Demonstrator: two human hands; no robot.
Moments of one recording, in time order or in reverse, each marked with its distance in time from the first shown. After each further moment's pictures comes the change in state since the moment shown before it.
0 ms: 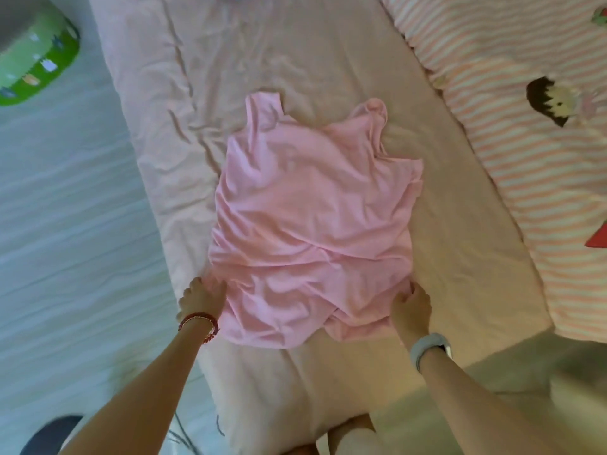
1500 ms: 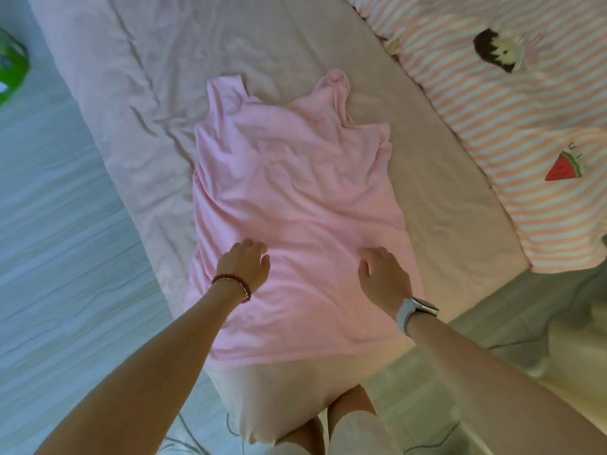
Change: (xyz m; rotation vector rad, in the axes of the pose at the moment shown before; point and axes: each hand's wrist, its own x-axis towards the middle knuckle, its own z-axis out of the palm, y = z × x) left_hand -0.040 0.057 0.026 0.559 -0.007 0.820; right_hand -0.033 0.008 0.001 -0.413 -0.079 -0.526
